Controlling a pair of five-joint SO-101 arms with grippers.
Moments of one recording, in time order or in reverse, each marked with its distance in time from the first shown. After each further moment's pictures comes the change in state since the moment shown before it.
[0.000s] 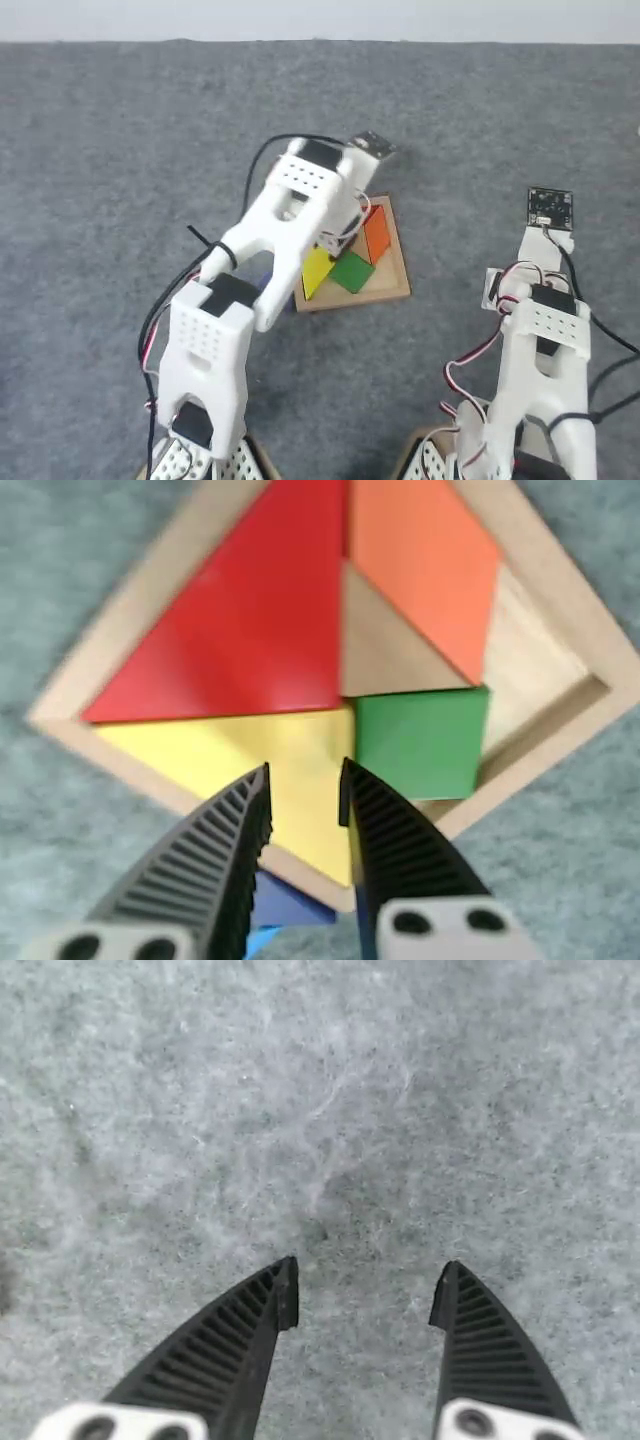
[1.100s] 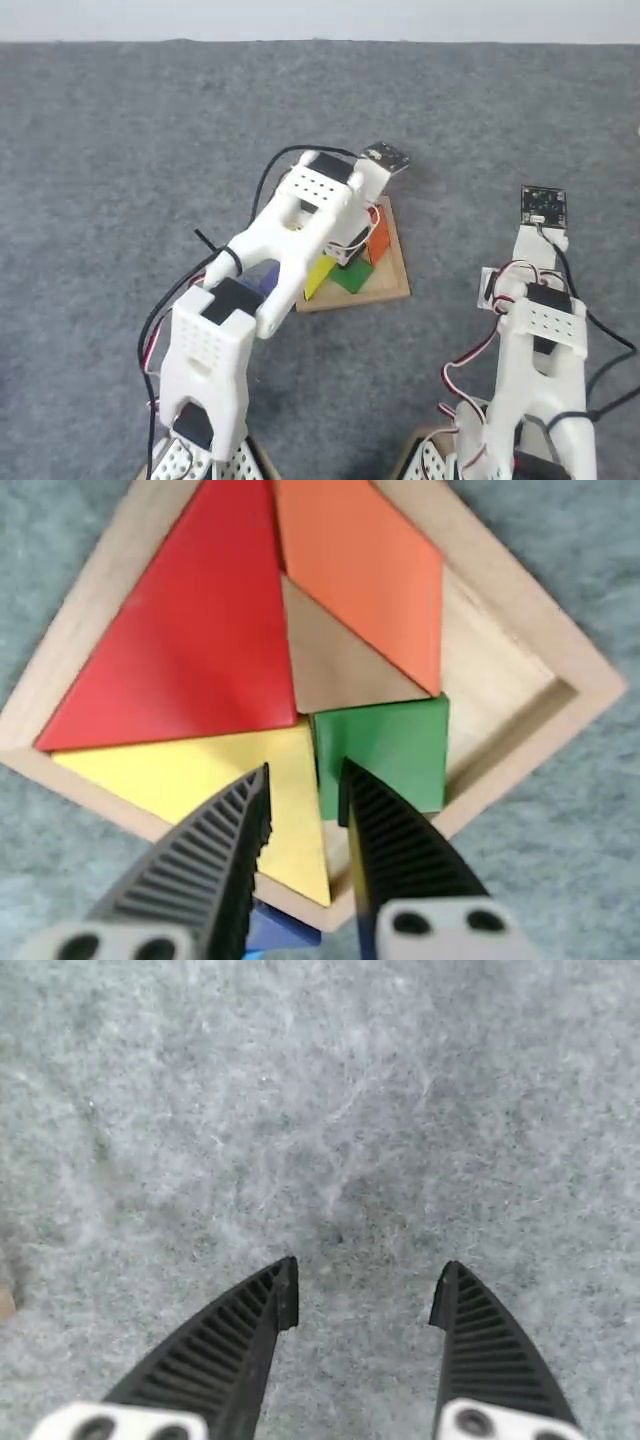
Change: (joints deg) left arm 1.9 -1.3 4.6 -4.3 -0.6; right arm -1.5 0.0 0.0 0.0 0.0
